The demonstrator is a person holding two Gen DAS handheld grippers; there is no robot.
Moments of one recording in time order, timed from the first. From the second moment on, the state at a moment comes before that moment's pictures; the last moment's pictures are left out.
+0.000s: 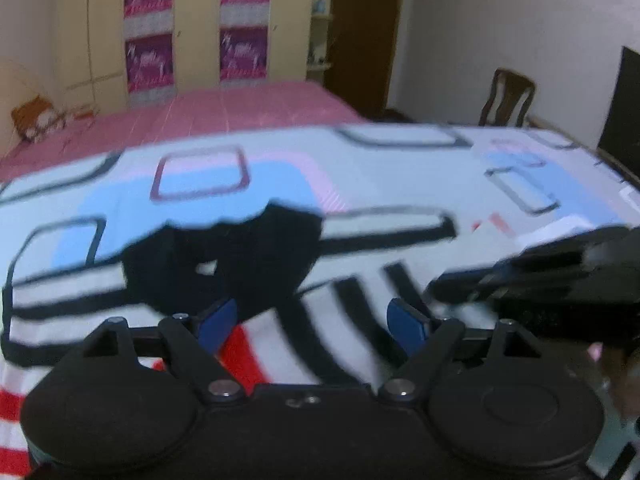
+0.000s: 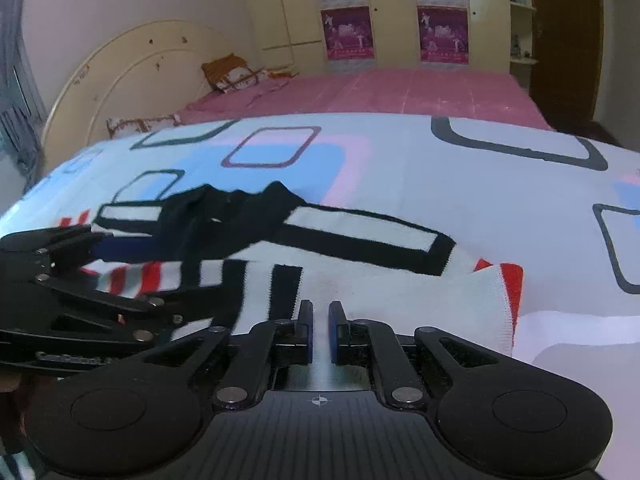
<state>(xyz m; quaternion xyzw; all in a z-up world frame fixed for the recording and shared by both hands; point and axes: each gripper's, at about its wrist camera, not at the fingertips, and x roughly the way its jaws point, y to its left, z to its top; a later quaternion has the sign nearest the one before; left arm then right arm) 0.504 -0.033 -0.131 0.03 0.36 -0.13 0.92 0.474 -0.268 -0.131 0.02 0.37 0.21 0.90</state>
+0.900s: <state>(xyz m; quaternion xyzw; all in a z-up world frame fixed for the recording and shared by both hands) 0.445 0.003 -0.122 0.03 0.35 -0.13 0.93 0.408 -0.291 -0.113 0.02 0.37 0.07 0.93</state>
